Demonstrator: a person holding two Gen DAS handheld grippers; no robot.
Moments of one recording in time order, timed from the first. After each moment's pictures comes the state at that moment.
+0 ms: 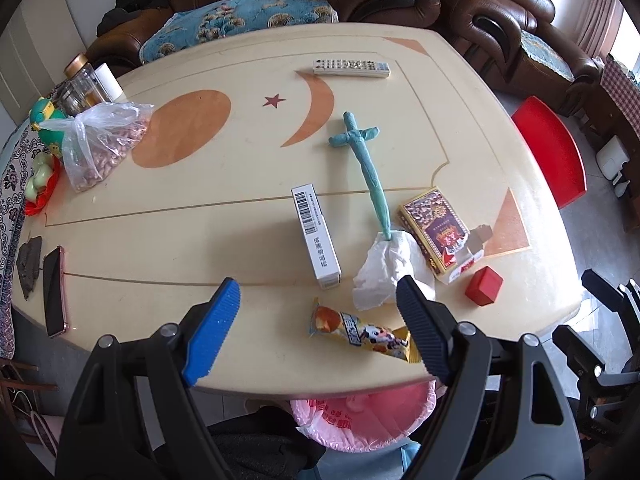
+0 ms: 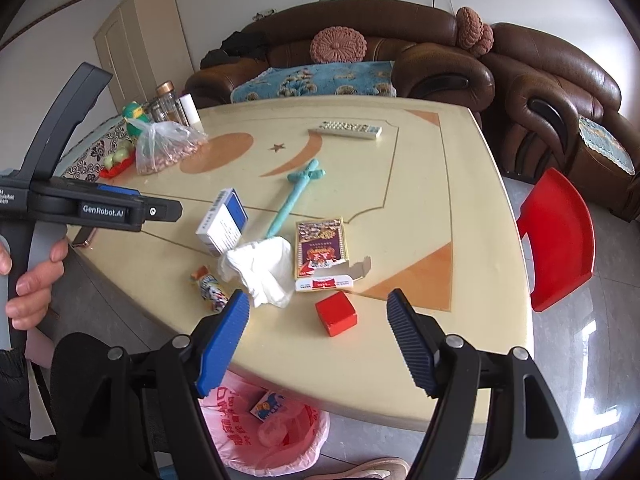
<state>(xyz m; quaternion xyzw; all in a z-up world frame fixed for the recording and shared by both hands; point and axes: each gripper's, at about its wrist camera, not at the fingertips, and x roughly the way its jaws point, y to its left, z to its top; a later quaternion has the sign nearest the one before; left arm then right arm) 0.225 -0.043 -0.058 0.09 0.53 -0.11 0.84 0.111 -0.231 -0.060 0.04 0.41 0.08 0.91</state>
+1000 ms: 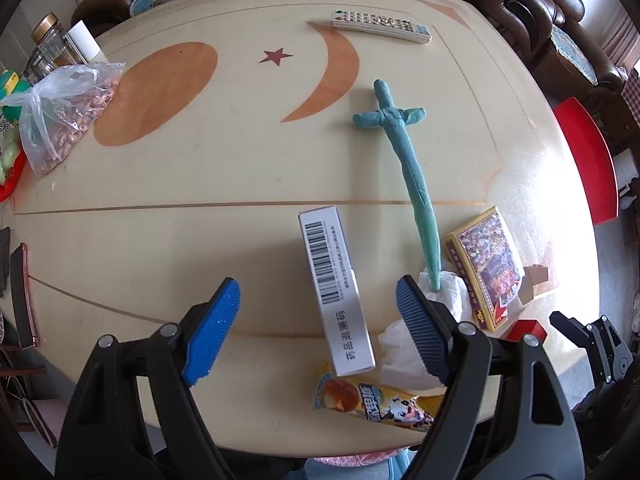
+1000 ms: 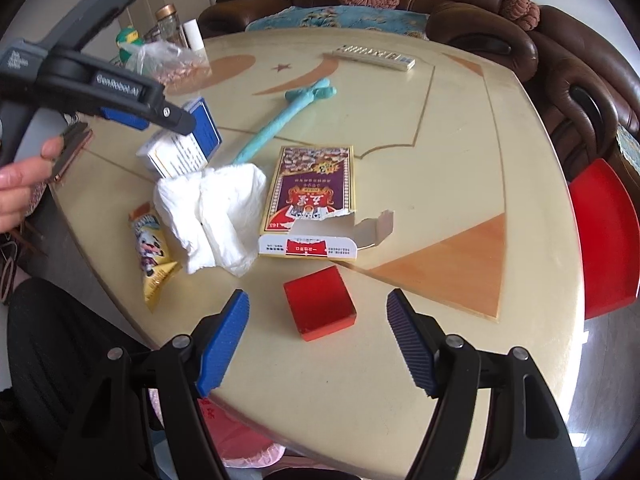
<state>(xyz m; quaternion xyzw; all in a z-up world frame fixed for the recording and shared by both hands) 0.305 -0.044 -0.125 0.06 0.59 -0.10 0.80 0.175 -0.218 -0.150 -0.02 0.49 0.12 0.86</state>
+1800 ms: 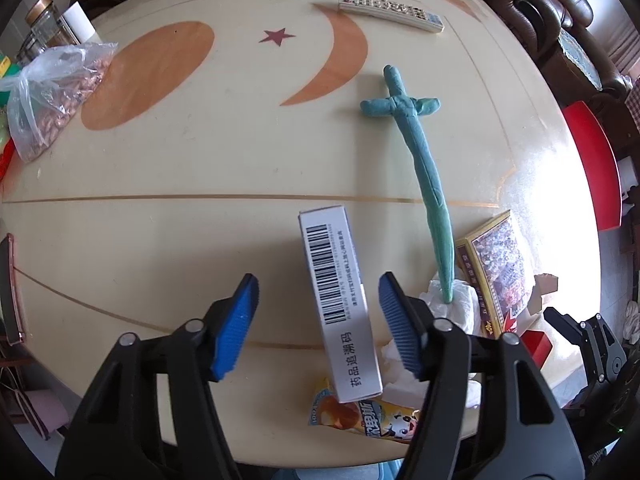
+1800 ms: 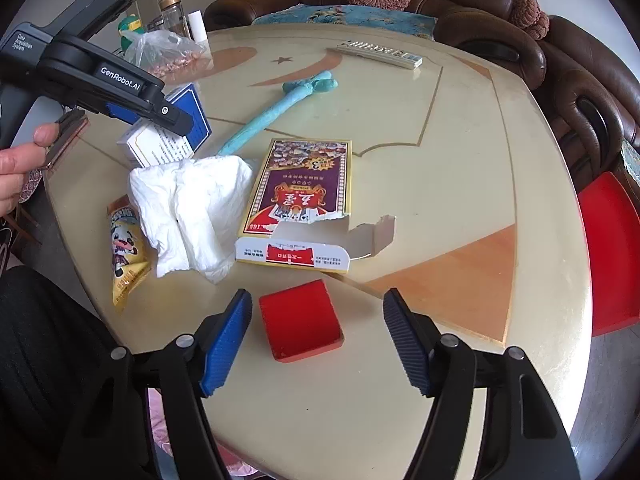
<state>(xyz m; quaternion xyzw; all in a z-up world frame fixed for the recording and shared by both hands) 0.318 -0.043 -0.145 0.04 0.61 -0.09 0.78 0.187 -0.220 -0.165 -0.04 0.48 0.13 0.87</state>
